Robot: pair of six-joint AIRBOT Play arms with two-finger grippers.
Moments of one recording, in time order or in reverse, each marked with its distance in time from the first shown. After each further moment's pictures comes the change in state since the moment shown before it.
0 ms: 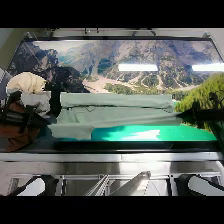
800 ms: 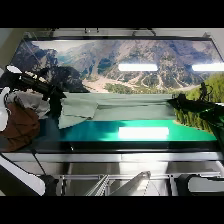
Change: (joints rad) left arm -0.235 -0.786 0.778 -0.002 0.087 0.019; right arm 0.152 -0.259 0.018 0.337 -0.419 -0.481
